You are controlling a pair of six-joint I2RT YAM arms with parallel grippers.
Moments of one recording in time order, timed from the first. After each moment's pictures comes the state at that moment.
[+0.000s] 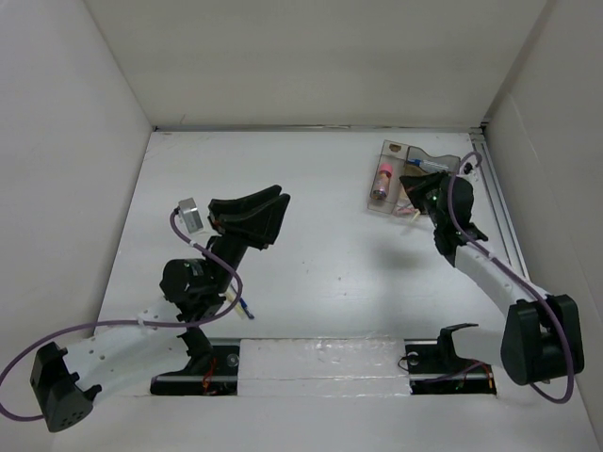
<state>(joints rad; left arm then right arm) -0.92 0.74 0.52 0.93 -0.22 -0.49 0.17 1.21 0.66 0.37 0.07 1.12</state>
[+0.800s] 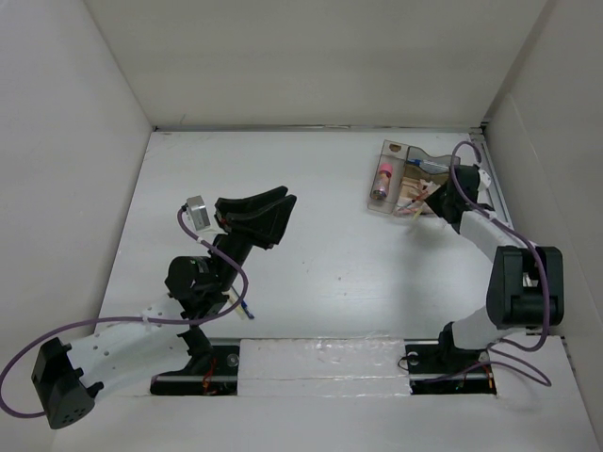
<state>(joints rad) -0.92 0.78 0.52 0.93 -0.20 -0.51 -0.04 1.50 0.88 -0.07 0.14 0.78</state>
